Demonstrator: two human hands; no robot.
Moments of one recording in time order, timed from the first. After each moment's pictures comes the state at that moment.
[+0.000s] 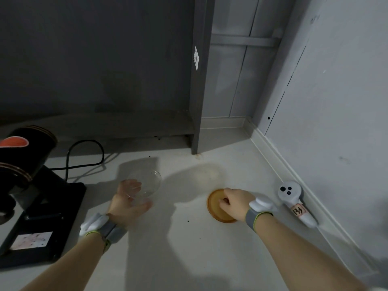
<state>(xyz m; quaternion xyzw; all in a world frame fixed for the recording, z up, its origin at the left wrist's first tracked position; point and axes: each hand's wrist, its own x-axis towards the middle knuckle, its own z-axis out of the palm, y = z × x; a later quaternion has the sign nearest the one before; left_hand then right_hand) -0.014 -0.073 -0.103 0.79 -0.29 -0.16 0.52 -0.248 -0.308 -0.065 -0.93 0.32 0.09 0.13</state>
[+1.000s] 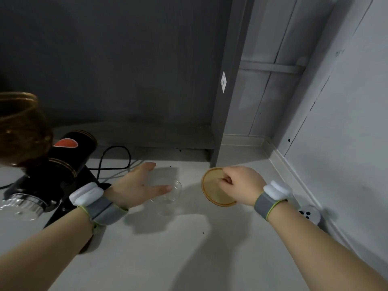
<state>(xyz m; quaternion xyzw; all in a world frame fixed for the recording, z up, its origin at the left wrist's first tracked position) -0.036 -0.052 0.063 0.86 -0.35 -0.20 0.32 -0.199 -0.275 0.058 -0.97 0.19 -0.06 0.10</state>
